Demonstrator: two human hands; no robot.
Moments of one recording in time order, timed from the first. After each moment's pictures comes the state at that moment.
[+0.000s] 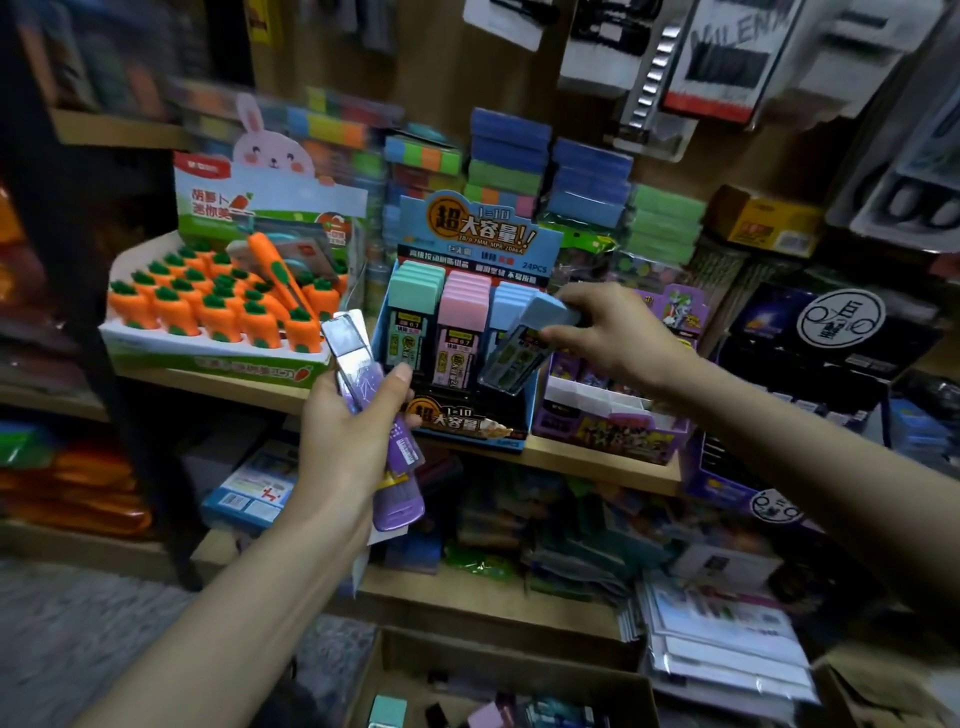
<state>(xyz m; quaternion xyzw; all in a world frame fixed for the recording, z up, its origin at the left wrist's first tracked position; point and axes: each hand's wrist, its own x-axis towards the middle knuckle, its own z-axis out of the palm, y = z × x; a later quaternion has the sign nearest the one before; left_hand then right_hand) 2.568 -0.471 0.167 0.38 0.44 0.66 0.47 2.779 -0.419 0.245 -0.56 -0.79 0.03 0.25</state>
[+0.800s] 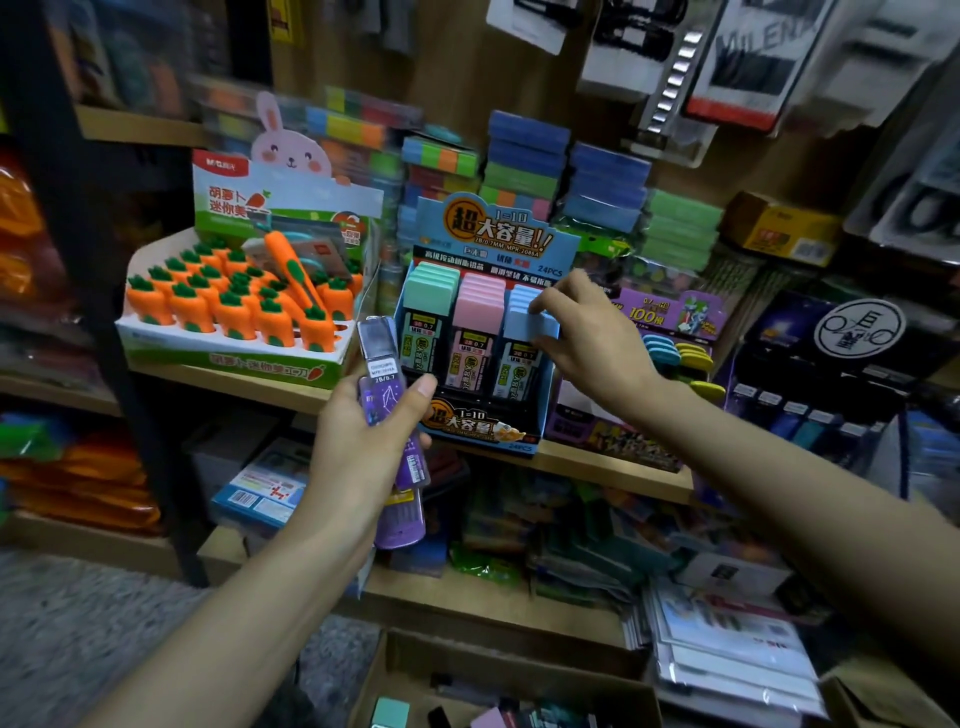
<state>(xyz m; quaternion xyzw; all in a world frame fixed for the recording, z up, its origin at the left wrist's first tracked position) 2.561 -0.475 0.163 0.43 0.45 0.63 0.46 2.766 -0.396 0.216 -0.53 -0.80 -0.19 0.21</state>
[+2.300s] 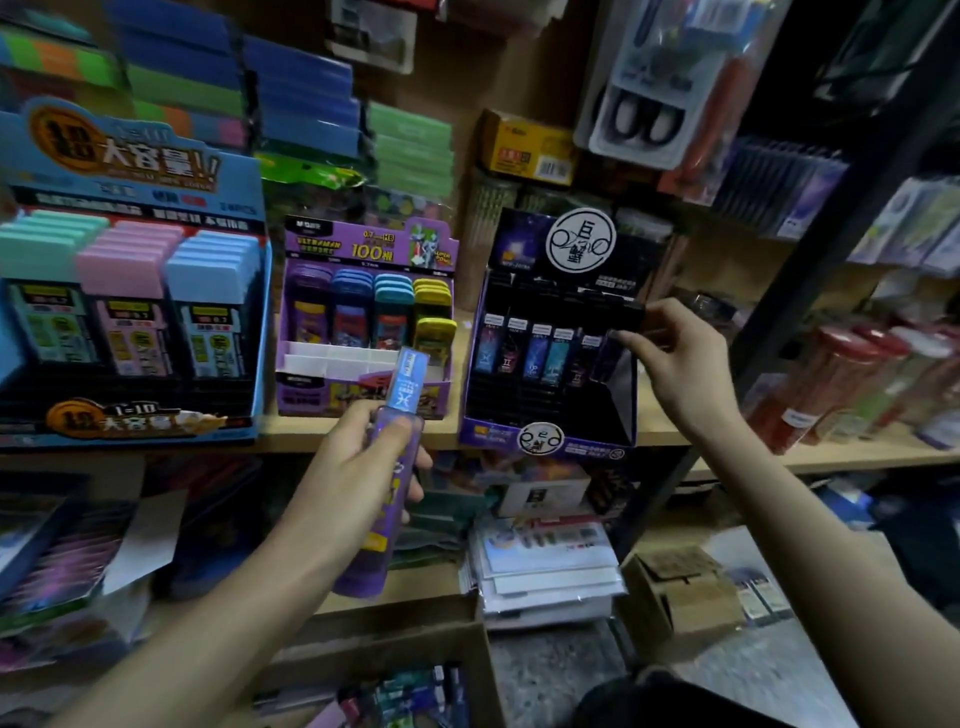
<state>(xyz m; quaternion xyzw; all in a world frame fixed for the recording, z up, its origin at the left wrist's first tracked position) 2.743 -0.502 0.143 0.57 0.39 0.42 0.59 3.028 -0.527 0.190 -0.71 -0.54 -0.07 0.45</state>
